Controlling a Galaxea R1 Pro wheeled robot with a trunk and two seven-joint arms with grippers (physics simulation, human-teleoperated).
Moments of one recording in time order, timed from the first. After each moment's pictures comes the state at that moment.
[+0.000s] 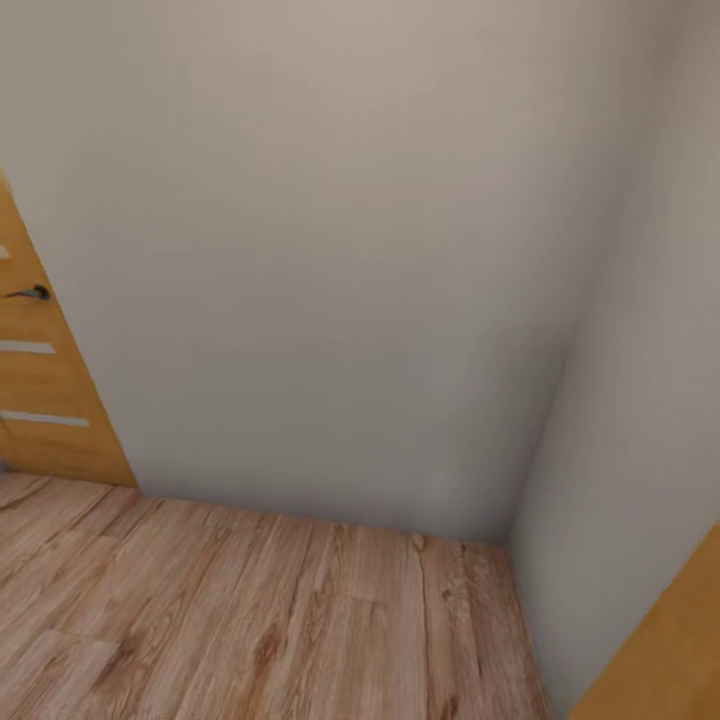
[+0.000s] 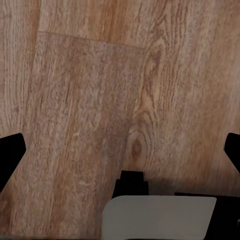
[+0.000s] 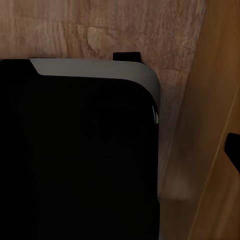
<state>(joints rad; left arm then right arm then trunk) -0.27 0.00 -0.12 -0.12 0.12 -0.06 0.12 -0.03 -0.03 -0.04 -0.15 0.01 -0.02 0.04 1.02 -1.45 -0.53</state>
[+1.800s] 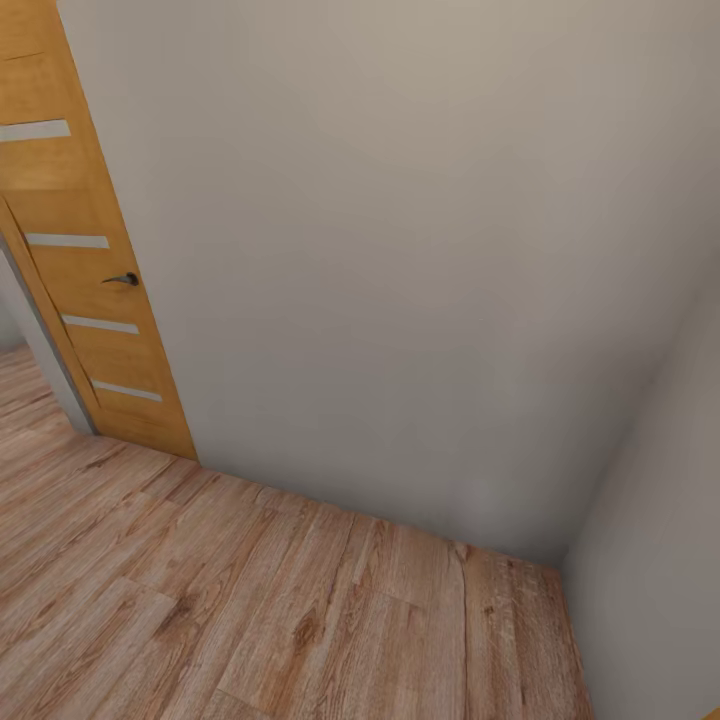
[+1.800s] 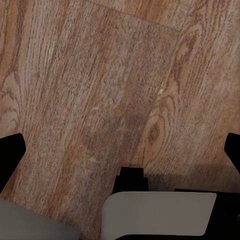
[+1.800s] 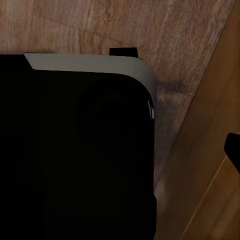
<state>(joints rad) -0.27 0.00 -0.12 -0.12 0.12 -0.06 0.12 -0.03 -0.04 -0.04 -0.15 0.01 -0.02 0.04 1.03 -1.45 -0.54</state>
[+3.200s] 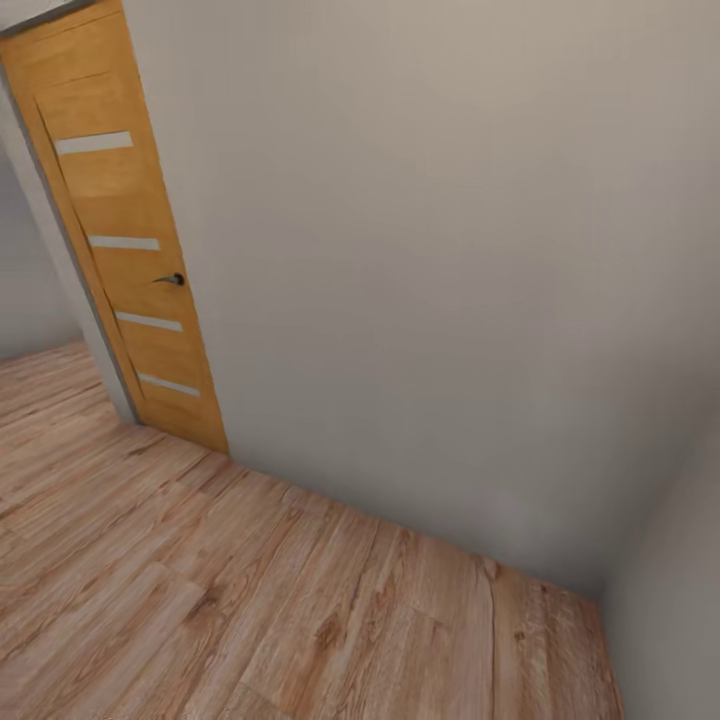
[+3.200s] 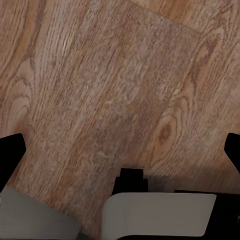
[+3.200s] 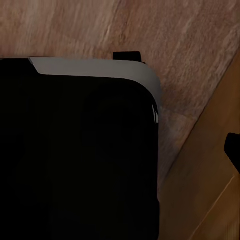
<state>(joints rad) -0.27 0.00 -0.12 -0.12 0.12 -0.06 0.12 -0.03 -0.03 -0.04 -0.15 0.01 -0.02 0.04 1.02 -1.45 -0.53</state>
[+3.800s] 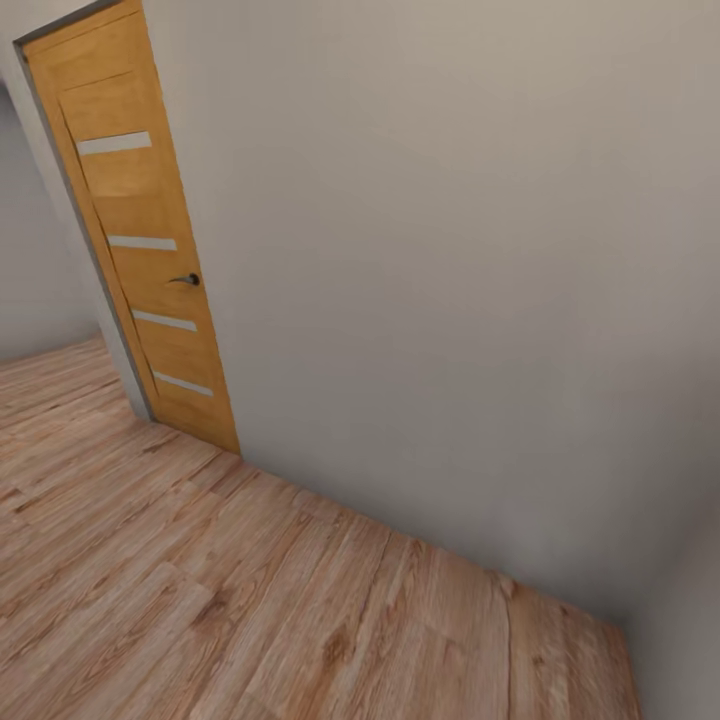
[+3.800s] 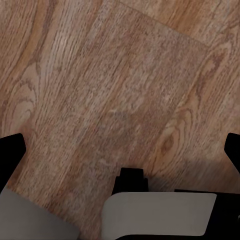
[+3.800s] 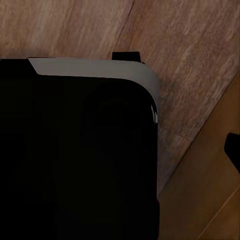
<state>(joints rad) -0.27 0.00 -0.12 -0.12 0.12 -0.06 0.12 -0.03 -0.03 -0.04 -0.15 0.01 -0.02 0.04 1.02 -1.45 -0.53</state>
